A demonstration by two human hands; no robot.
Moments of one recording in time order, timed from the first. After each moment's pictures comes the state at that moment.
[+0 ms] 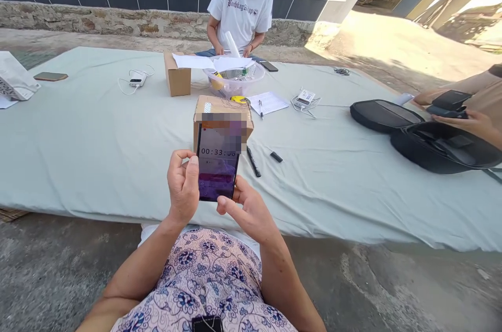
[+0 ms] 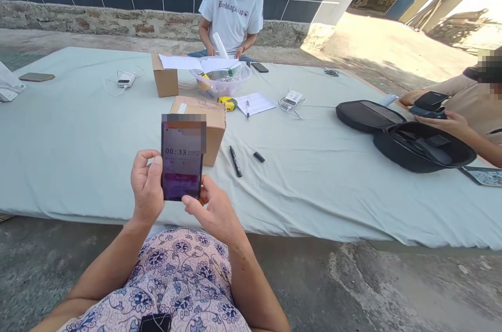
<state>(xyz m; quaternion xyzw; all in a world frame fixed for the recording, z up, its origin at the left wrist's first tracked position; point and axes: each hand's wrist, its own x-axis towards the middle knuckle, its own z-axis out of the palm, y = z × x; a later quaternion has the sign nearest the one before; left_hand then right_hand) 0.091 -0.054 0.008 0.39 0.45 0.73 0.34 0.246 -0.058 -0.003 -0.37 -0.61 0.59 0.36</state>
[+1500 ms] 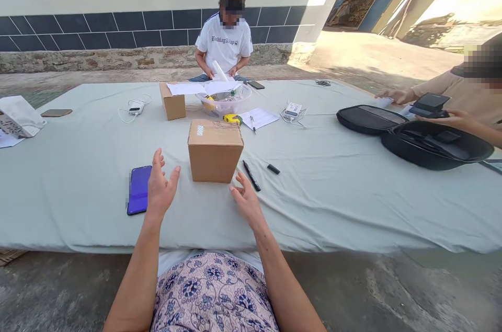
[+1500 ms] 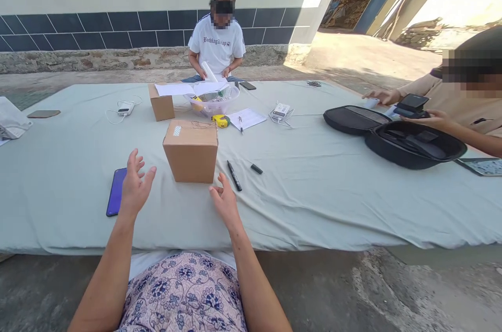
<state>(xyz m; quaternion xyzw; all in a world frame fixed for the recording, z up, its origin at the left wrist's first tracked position) 0.005 -0.007 -0.023 0.51 0.65 0.54 0.16 0.255 0.022 -0.106 -0.55 -0.52 0.46 0.46</state>
